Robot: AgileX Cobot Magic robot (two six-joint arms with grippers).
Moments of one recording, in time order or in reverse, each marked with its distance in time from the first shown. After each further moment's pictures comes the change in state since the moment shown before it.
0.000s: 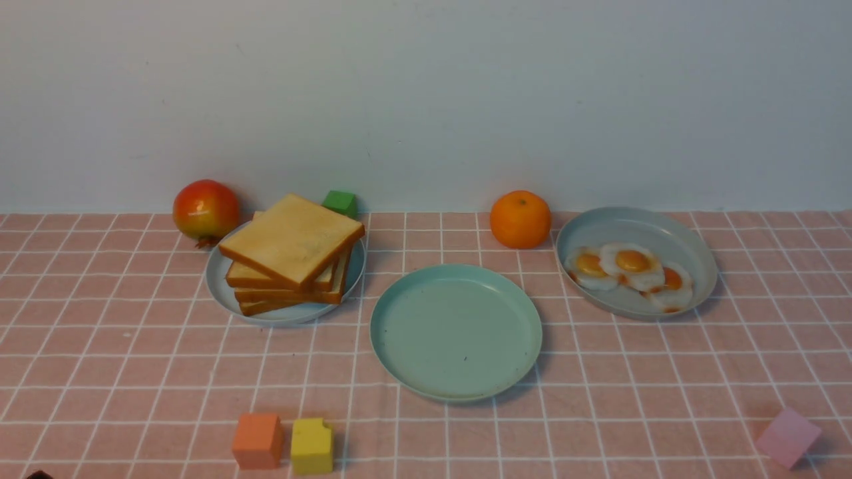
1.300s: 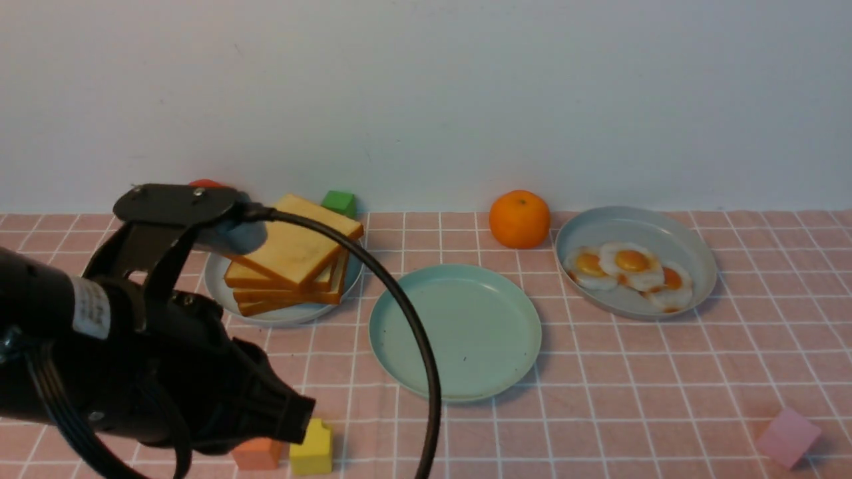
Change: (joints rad) right arm 0.000 0.000 0.009 0.307 -0.196 0.192; left arm -0.542 1.092 -0.957 0.223 0.642 0.310
